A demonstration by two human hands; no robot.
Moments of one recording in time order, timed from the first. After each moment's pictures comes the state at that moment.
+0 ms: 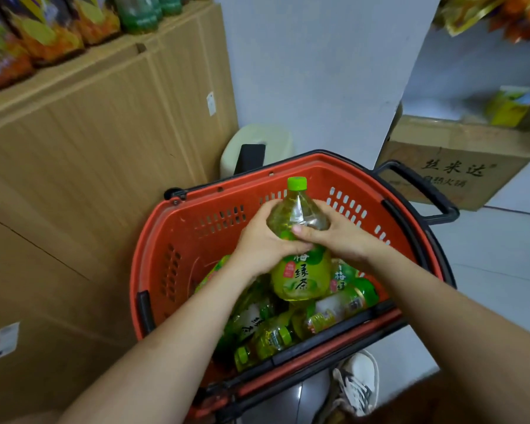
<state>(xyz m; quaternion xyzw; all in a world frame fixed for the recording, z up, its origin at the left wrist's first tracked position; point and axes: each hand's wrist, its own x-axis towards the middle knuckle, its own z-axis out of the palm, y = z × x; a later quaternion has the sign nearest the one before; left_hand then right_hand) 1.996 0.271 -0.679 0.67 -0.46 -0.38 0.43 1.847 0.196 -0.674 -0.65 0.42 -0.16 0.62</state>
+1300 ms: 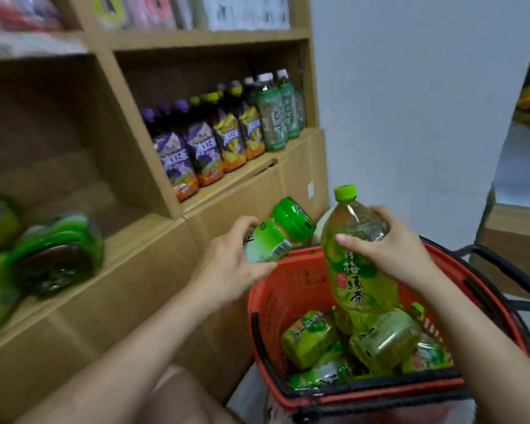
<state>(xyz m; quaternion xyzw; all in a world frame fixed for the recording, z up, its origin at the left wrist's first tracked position) 2.058 0.444 -0.507 0.78 -0.55 0.02 0.31 1.859 0.277 -0.528 -0.76 0.36 -0.35 0.41</state>
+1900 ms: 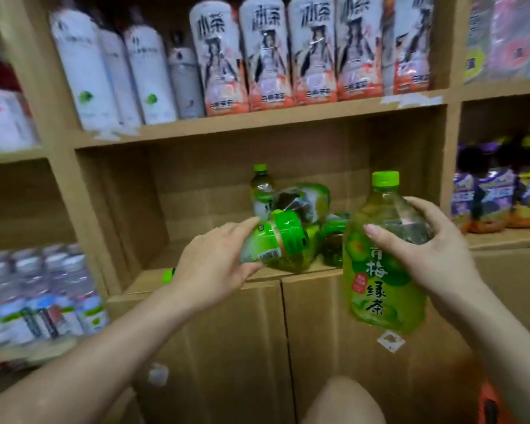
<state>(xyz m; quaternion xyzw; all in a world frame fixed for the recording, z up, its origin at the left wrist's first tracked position) 2.057 0.790 -0.399 0.92 -0.22 0.32 0.04 2.017 0.513 -0.412 -0.74 -0.03 -0.32 0.59</state>
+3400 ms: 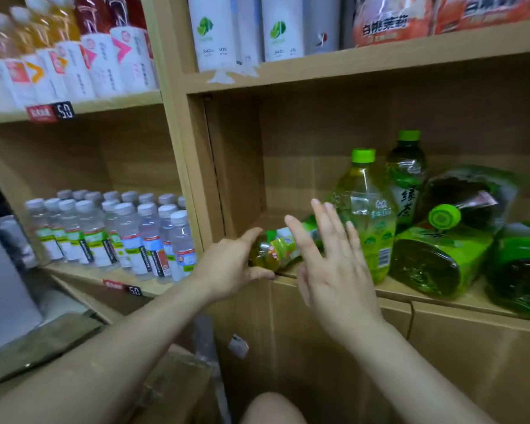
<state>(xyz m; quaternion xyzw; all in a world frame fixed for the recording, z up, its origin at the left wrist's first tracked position) 2.109 0.931 -0.443 0.98 0.05 0.16 0.07 2.142 0.749 -0.471 -0.84 -0.34 -0.38 0.17</state>
